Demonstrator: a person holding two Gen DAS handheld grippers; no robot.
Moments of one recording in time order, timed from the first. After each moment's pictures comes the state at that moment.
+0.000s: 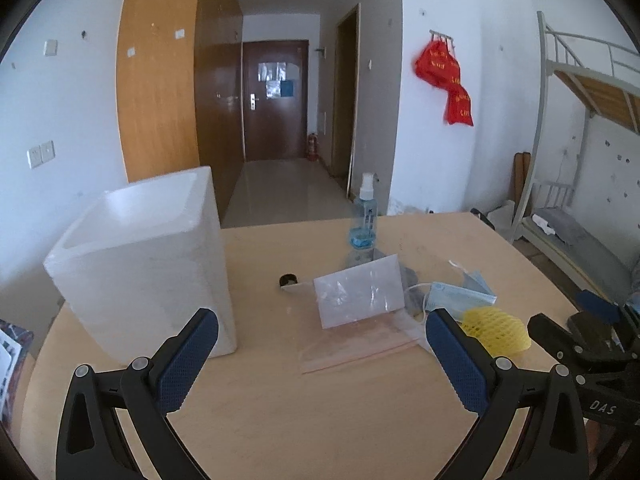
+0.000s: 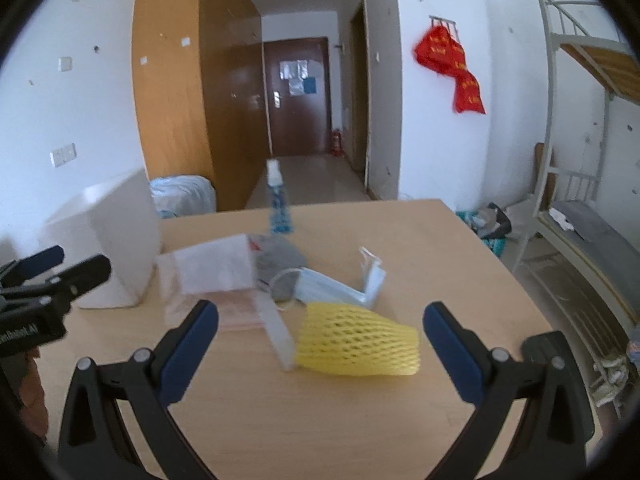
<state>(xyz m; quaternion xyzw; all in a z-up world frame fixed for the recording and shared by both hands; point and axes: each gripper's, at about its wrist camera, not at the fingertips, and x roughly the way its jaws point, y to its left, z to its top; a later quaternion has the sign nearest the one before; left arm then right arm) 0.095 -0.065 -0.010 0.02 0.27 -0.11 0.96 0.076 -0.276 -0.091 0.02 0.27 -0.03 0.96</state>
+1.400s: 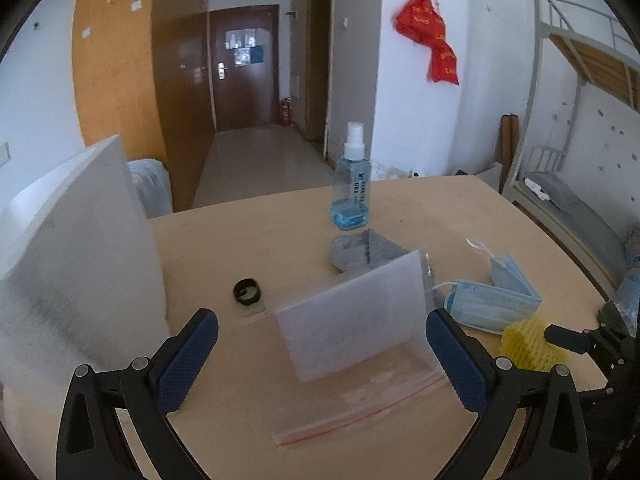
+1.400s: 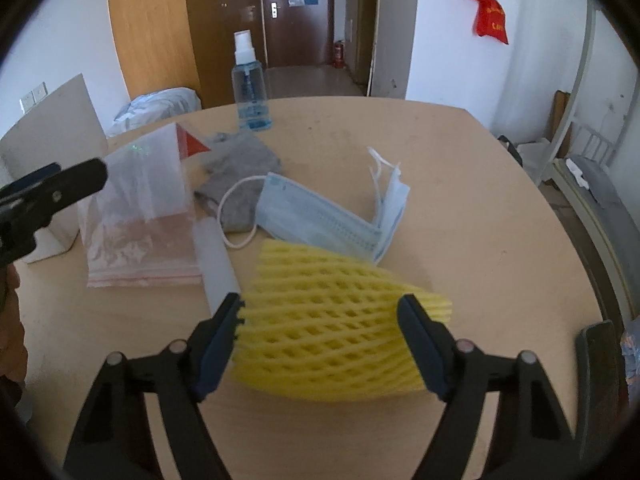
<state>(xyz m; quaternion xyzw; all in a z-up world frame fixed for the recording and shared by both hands) 0.198 -0.103 -0.057 0.05 0.34 -0.16 0.93 0.157 -0.293 -0.154 0.00 0.43 -0.03 0.90</state>
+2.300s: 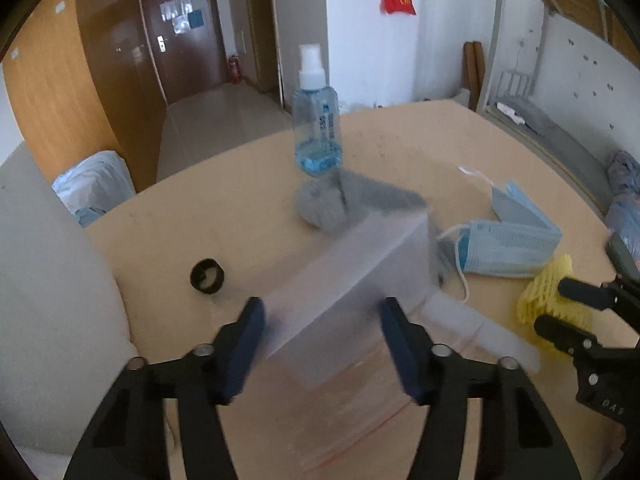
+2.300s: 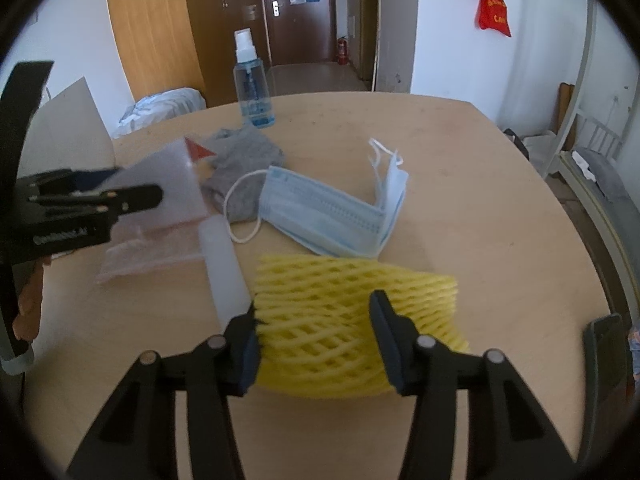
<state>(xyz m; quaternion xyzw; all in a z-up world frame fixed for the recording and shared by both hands) 0.237 -0.122 -0.089 0.13 0.42 -0.23 0.87 0.156 -0.297 -0.156 0.02 0.43 -0.02 0.90</state>
